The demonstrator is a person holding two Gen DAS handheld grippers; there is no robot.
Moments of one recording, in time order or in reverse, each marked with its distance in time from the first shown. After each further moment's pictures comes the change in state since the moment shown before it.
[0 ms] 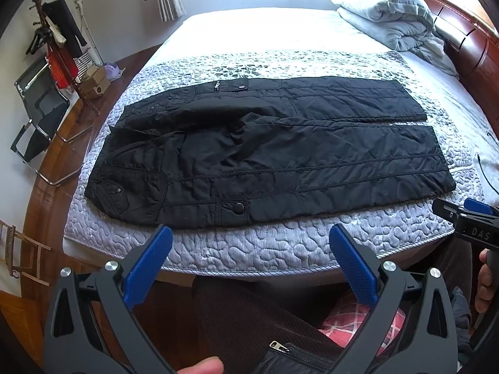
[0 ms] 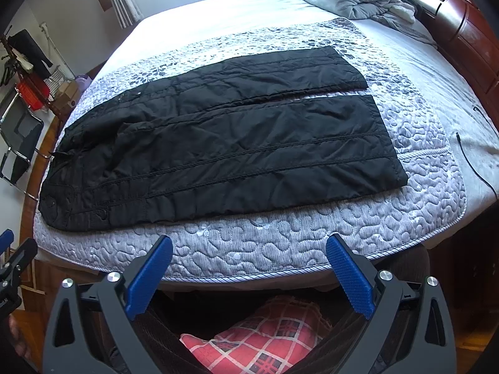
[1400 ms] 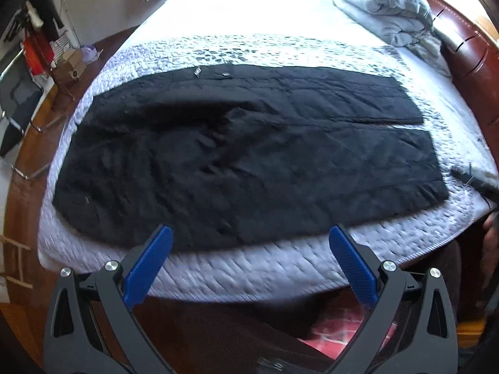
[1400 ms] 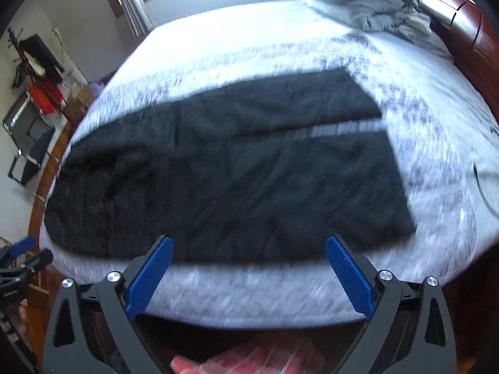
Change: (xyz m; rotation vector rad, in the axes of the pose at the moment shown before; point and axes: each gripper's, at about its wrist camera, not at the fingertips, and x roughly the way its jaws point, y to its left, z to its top) left arm 0.069 0.026 0.057 -0.002 0.106 -0.122; right arm 0.021 -0.051 0.098 -0.047 -0.082 0.084
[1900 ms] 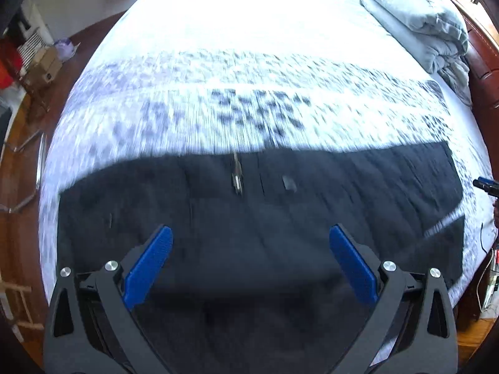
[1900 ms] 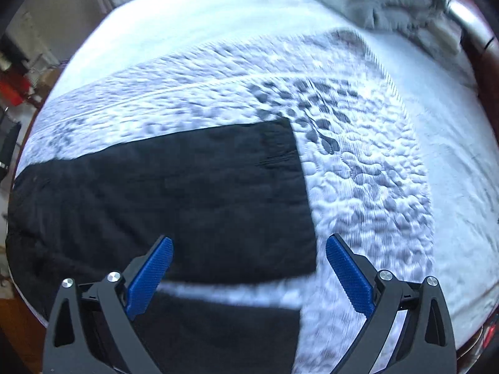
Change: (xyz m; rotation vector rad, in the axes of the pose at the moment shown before) left arm 0.154 0.119 0.275 0.016 0.103 -0.086; right arm 0.185 -0.177 0.231 -0.011 0.263 -0.079
